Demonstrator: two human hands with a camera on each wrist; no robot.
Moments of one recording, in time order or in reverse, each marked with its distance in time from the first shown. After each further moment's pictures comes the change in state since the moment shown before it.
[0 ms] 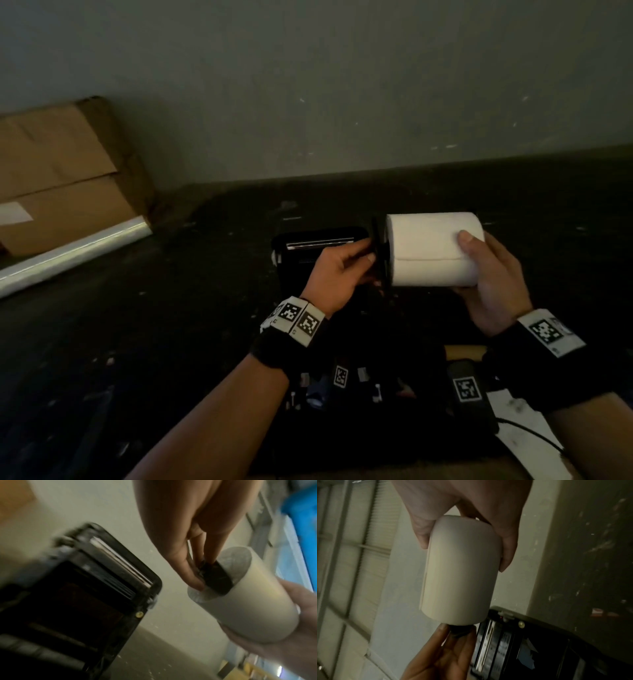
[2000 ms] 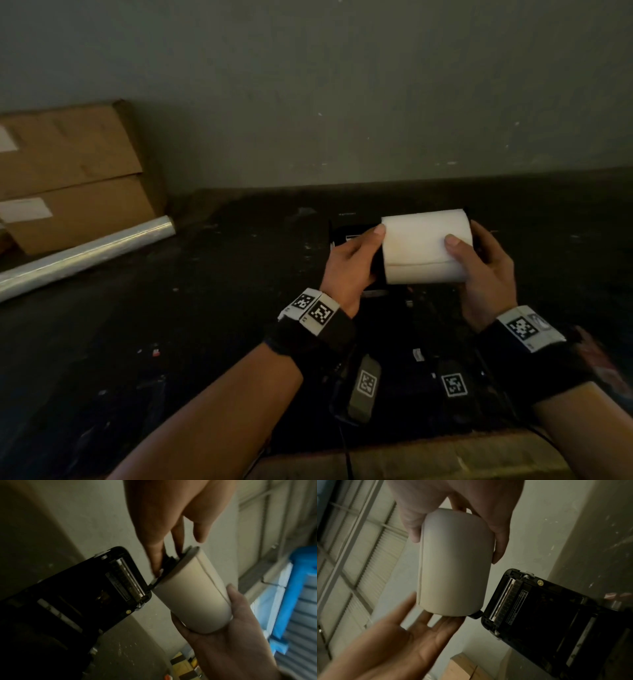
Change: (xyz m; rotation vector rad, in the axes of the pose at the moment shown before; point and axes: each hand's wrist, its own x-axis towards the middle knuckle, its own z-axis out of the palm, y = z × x) left_hand -0.077 0.039 -0.080 -0.405 0.104 -0.207; right_hand -0.083 0.035 0.099 -0.140 0.040 -0.209
